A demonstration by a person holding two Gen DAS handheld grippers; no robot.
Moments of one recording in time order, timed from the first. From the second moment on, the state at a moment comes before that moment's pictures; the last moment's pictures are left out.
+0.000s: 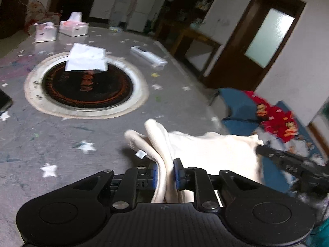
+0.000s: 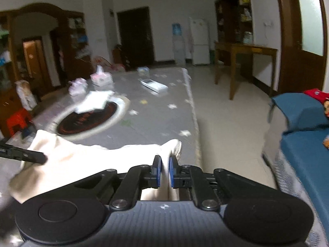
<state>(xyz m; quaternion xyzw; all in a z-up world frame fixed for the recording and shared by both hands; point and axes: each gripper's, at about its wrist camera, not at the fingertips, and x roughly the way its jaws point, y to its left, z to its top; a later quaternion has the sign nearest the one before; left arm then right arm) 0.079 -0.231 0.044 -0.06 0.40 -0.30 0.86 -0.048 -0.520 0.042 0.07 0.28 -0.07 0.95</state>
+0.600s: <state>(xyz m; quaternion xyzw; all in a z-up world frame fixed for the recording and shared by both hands) 0.100 -0.272 0.027 -0.05 0.40 -0.32 0.86 -0.008 -0.493 0.011 0.08 0.31 -0.02 0.95</state>
